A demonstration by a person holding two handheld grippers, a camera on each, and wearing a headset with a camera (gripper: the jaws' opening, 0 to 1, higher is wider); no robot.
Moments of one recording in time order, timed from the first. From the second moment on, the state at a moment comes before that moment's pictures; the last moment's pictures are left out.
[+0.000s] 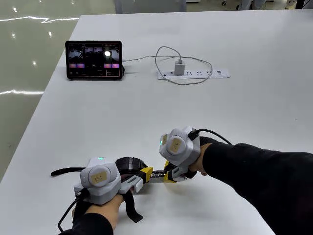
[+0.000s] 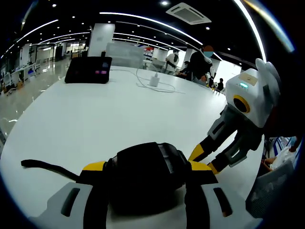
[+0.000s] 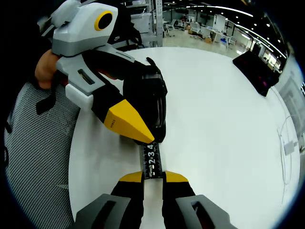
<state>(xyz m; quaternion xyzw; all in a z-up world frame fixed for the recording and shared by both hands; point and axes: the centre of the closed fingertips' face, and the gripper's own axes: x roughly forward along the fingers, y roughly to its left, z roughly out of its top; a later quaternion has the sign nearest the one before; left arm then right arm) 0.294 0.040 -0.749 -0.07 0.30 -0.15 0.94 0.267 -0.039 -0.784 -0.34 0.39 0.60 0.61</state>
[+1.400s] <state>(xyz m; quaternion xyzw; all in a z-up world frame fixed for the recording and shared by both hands) 0.294 0.040 -0.749 -0.08 0.30 -0.16 0.94 0.265 -0.007 -0.783 -0.32 0.38 0.61 0.61</state>
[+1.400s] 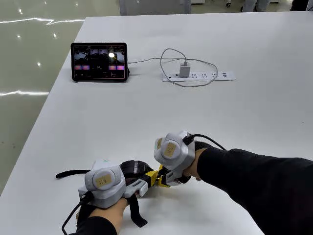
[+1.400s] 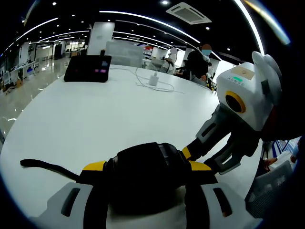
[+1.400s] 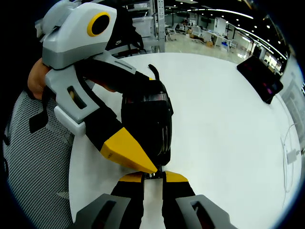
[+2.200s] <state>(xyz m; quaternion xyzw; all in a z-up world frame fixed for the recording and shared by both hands) 0.293 0.038 -0.749 -0.07 0.30 -0.16 0.94 0.265 -0.005 -0.784 -0.32 0.38 0.60 0.62</state>
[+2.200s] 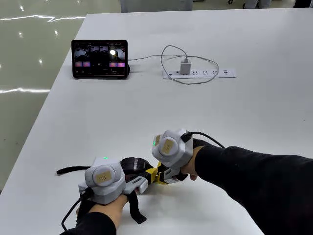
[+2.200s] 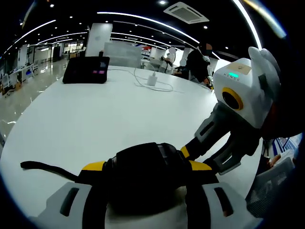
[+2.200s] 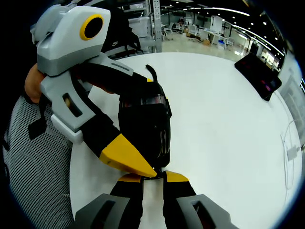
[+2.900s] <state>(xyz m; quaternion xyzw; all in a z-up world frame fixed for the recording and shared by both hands) 0.304 0.043 -0.731 -0.03 0.29 -0.17 0.94 0.269 -0.010 -0.771 -0.31 0.36 0.60 0.64</state>
